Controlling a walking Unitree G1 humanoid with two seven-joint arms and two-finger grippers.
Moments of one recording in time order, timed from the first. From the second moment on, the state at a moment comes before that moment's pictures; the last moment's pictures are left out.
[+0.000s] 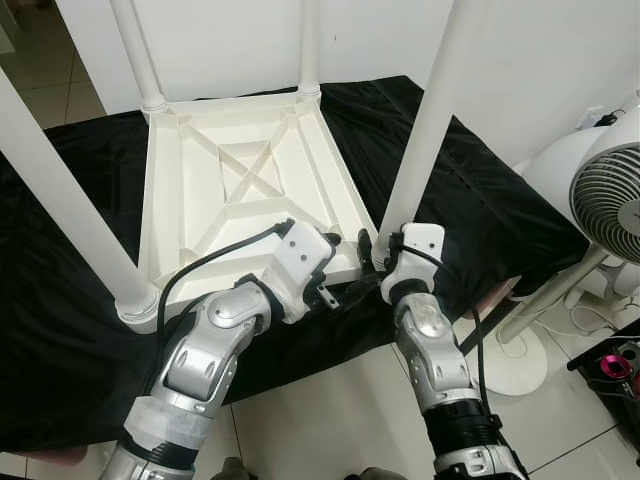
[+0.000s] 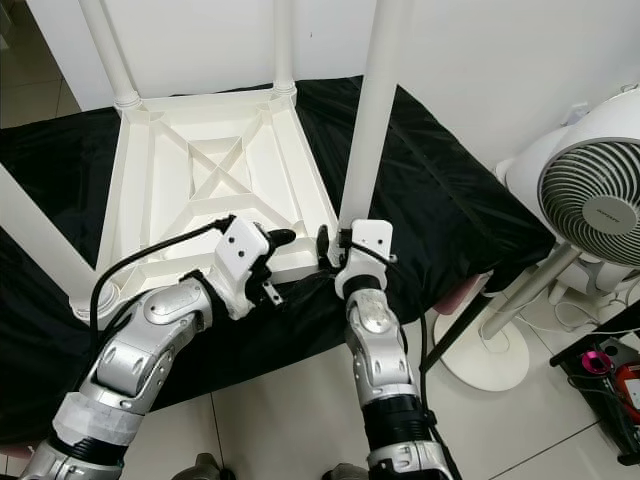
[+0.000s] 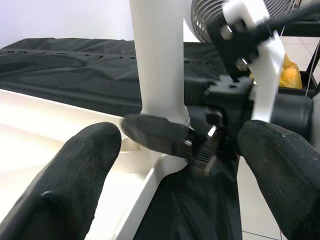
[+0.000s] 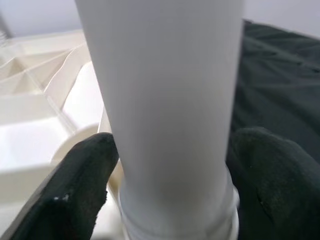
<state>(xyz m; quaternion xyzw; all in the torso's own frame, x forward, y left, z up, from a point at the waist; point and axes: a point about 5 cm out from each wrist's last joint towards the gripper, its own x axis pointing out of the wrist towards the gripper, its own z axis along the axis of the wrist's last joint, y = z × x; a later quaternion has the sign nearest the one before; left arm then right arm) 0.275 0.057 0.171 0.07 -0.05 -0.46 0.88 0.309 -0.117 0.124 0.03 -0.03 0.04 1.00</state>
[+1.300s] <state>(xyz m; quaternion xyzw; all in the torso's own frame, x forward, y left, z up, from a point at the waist) 0.276 0.058 0.172 0.08 -0.05 -0.46 0.88 0.336 -0.158 0.151 -0.10 -0.04 0.33 0.94</state>
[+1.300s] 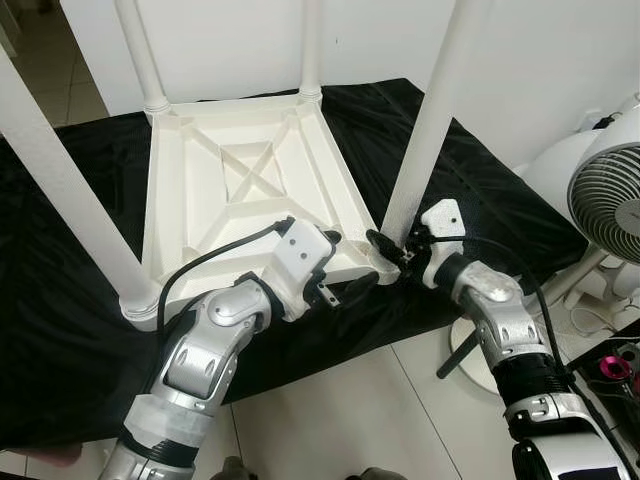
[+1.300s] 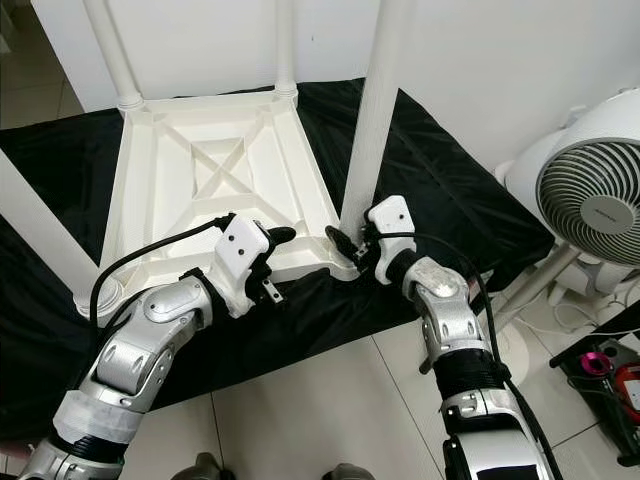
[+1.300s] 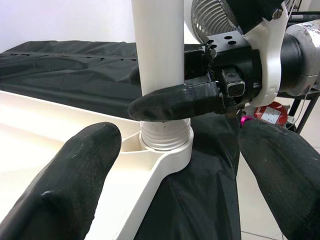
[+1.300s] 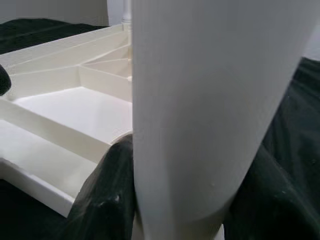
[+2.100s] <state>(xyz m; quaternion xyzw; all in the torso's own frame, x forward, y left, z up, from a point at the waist) 0.275 0.063 0.168 0.08 -0.03 -0.45 0.89 0.321 -0.121 0.149 0.00 -0.05 0.12 0.99</state>
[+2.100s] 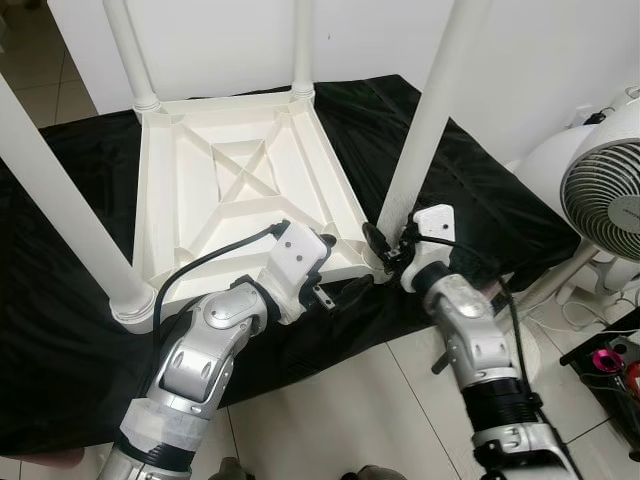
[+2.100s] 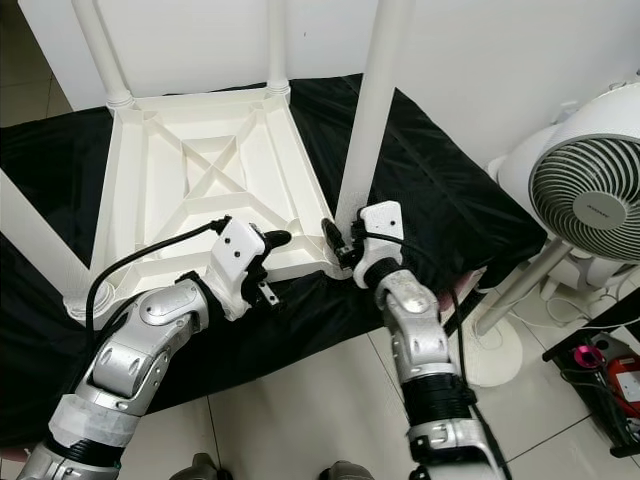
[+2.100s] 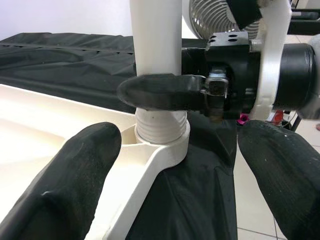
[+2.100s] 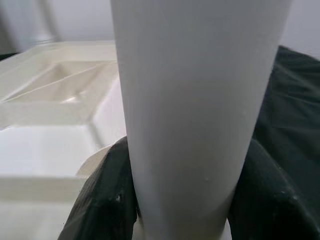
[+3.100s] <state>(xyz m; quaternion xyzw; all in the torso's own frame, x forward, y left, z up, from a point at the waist) 0.271 0.064 0.166 0.07 -0.03 -0.45 0.89 0.298 -0.131 0.154 0.03 -0.07 0.12 0.99</state>
